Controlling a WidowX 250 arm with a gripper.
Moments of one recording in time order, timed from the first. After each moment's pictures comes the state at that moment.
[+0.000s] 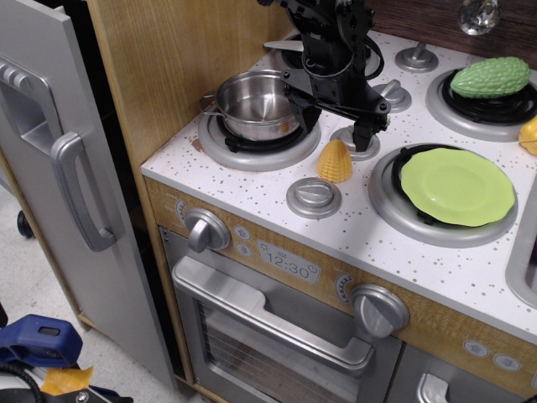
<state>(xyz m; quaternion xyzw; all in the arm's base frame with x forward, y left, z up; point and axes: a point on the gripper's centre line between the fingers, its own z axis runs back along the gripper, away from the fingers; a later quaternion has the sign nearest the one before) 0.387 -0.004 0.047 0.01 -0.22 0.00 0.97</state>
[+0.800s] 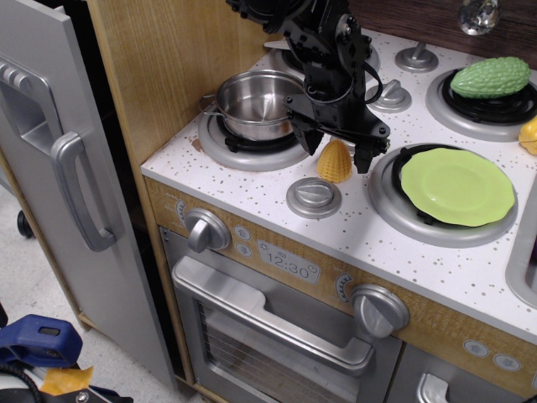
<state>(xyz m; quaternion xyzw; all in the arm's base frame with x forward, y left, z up) 0.384 -0.008 0.020 -0.01 -0.22 0.00 0.98</state>
